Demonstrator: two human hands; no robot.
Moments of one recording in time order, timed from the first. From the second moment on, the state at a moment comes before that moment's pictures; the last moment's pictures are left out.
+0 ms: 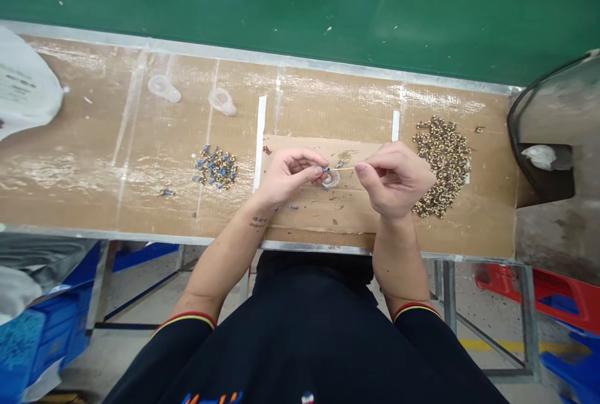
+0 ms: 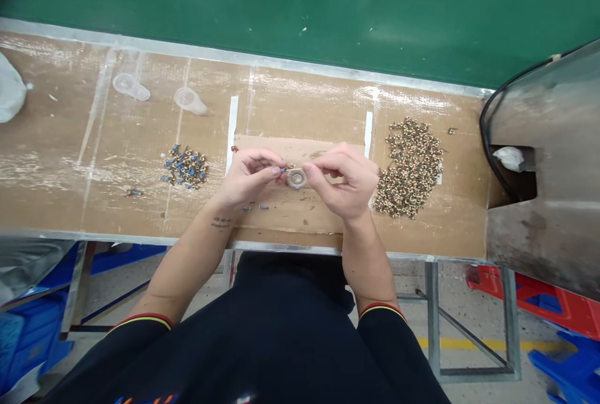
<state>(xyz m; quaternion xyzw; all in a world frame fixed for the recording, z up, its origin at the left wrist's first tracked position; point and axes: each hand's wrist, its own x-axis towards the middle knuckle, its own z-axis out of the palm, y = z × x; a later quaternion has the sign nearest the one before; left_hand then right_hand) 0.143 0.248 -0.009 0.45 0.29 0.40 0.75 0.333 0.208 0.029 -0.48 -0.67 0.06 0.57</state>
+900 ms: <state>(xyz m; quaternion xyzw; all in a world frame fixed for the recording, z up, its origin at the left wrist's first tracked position) 0.141 0.248 -0.002 0.41 0.28 0.40 0.77 0.355 0.209 0.036 -0.45 -0.66 0.09 0.59</state>
